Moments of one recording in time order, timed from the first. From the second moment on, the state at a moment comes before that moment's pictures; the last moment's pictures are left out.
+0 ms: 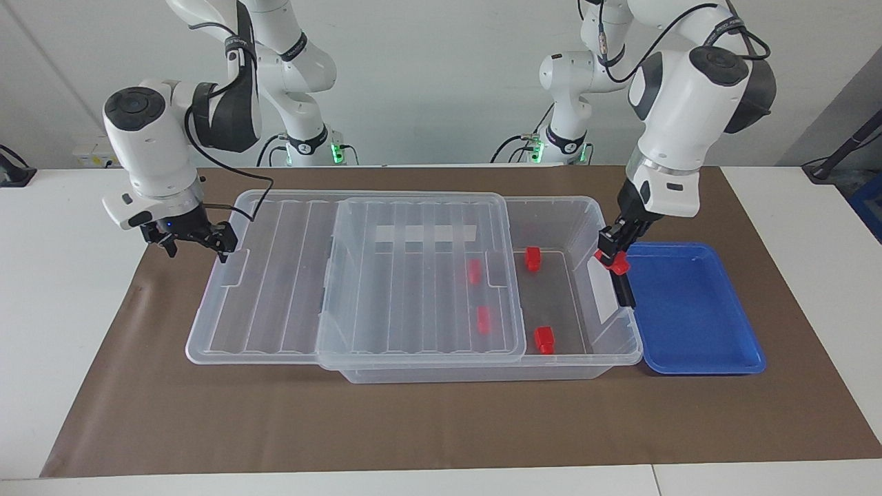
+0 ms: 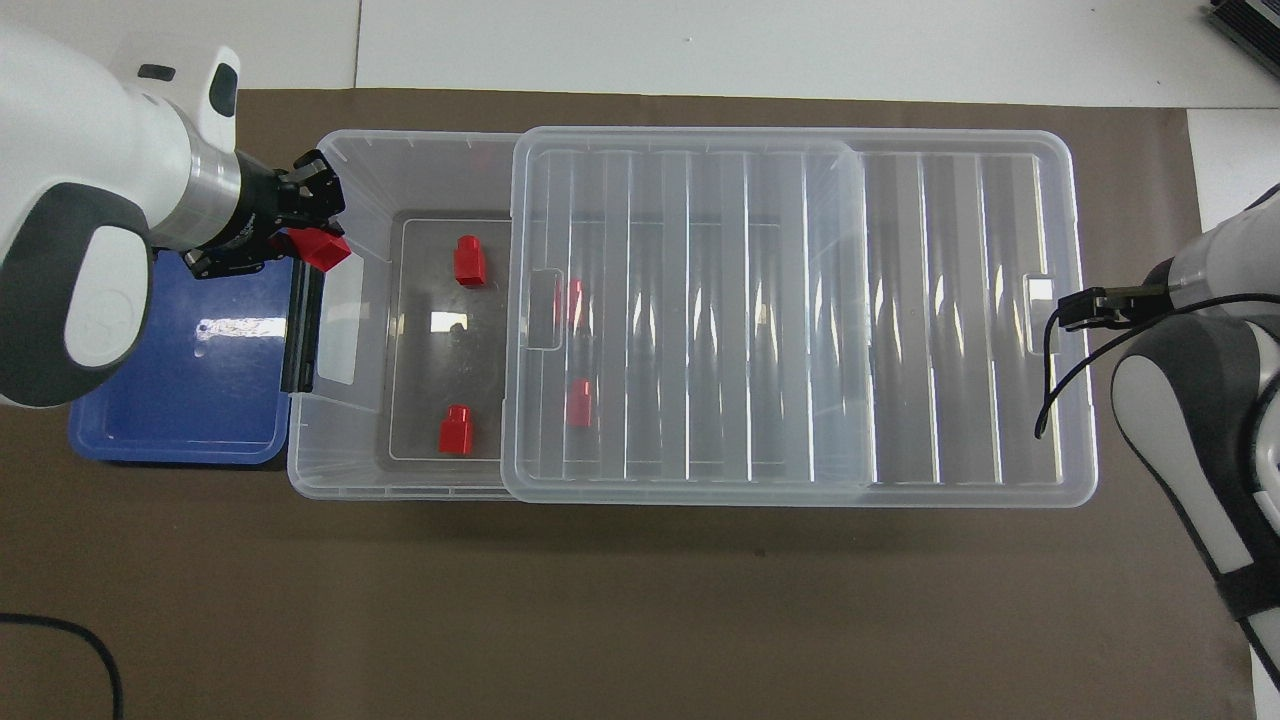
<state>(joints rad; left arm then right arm) -0.07 0.16 -0.22 -1.67 0.00 1.99 -0.80 -0.03 0.05 -0.03 -1.88 -0.20 1.98 0.07</state>
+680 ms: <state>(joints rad) -0.12 0.19 -0.22 -1.95 0.07 2.24 -0.80 -0.03 -0.04 -0.02 -1.69 -0.04 1.68 0.07</state>
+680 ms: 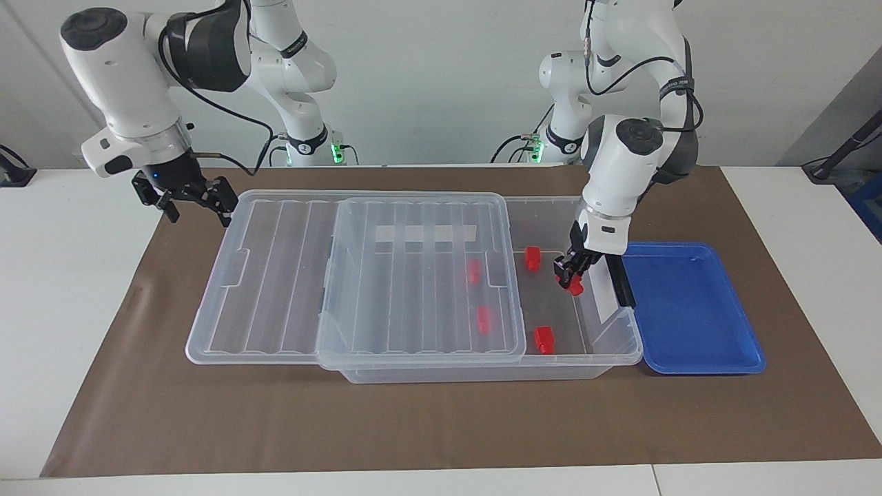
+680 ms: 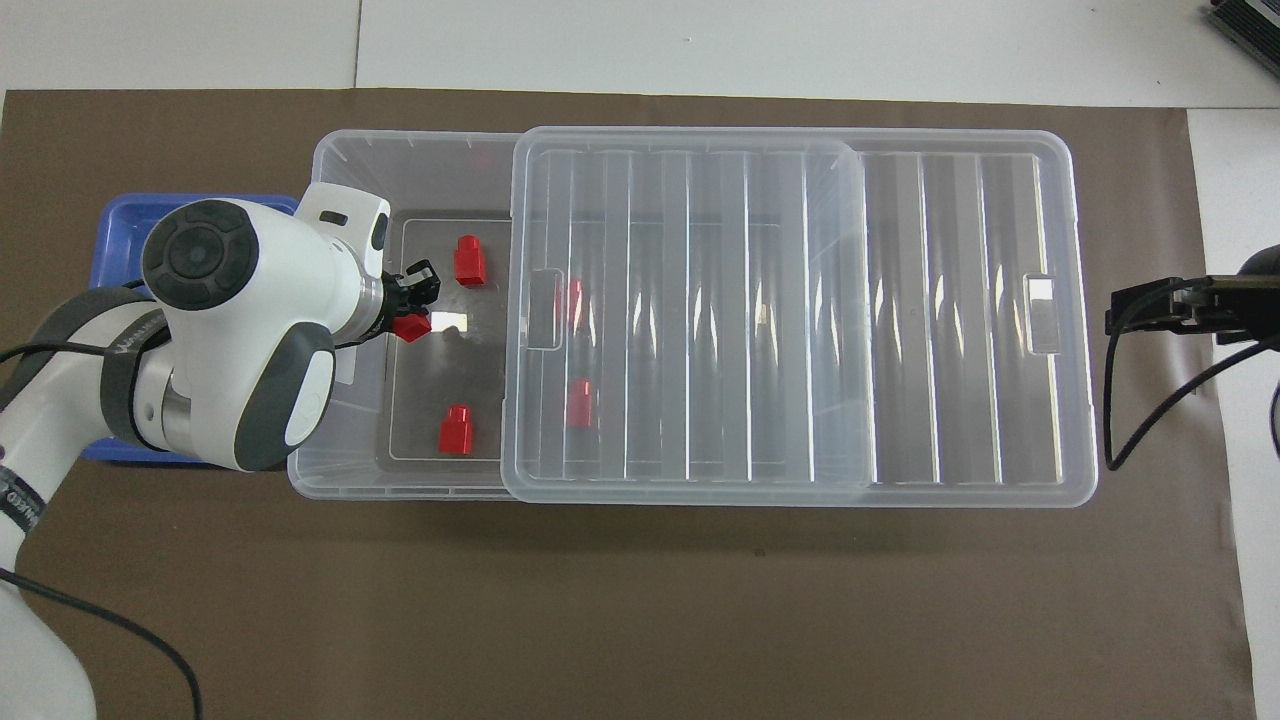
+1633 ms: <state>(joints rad) -0.16 0.34 -0.22 -1.95 0.16 2.34 -0.81 -0.02 -0.04 -0.02 -1.63 -0.02 1.57 0.07</state>
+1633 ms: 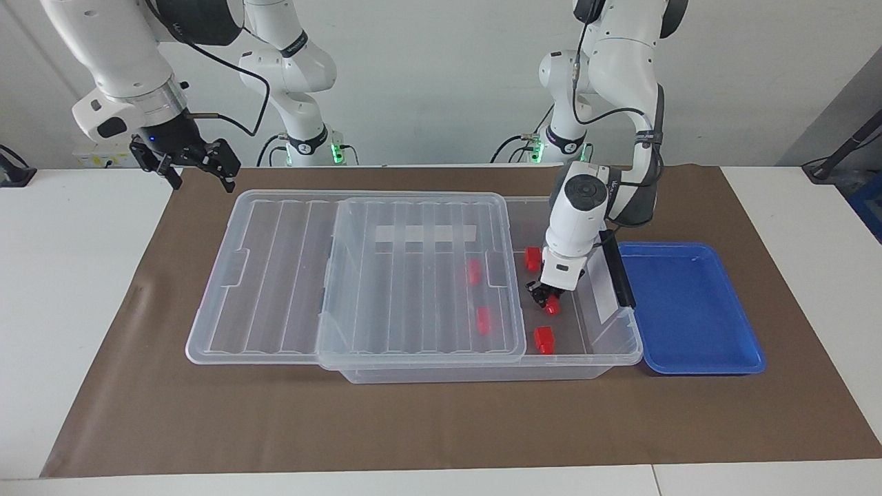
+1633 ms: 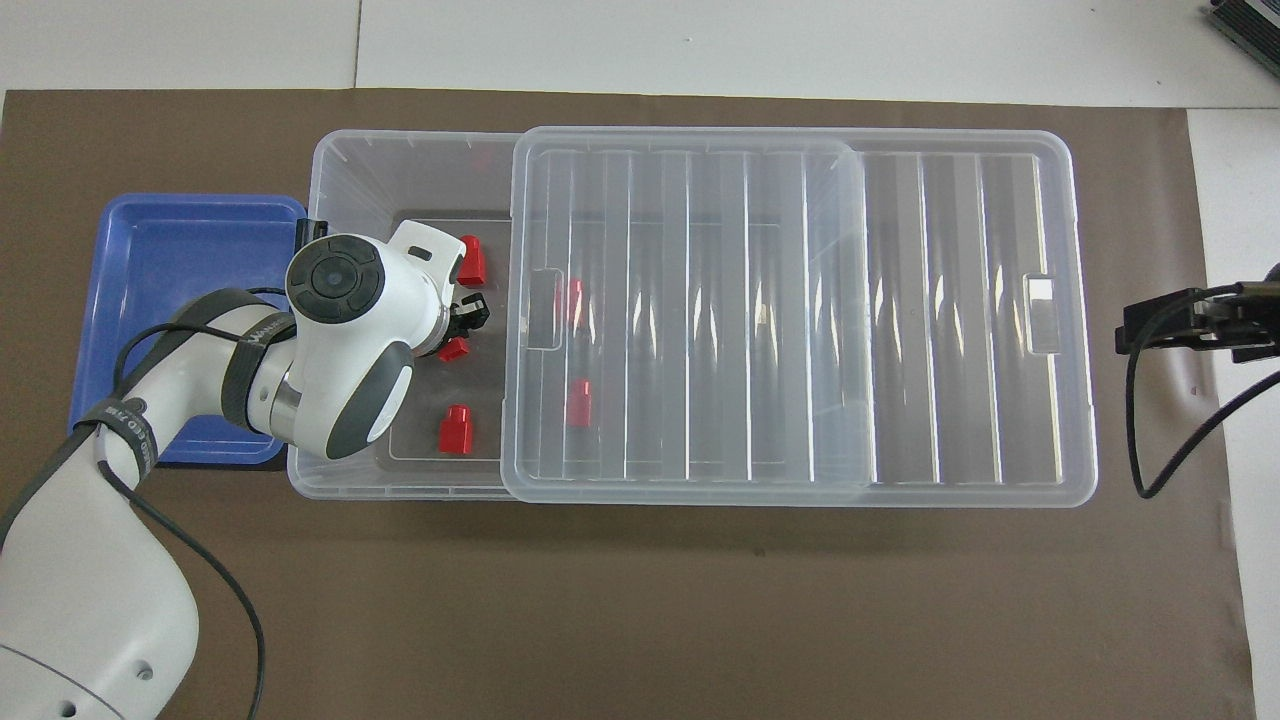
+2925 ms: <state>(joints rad) -0.18 0.22 -0.21 -1.85 0.16 2.10 -1.37 -0.02 -0.04 -0.02 -1.63 -0.02 1.57 0.07</state>
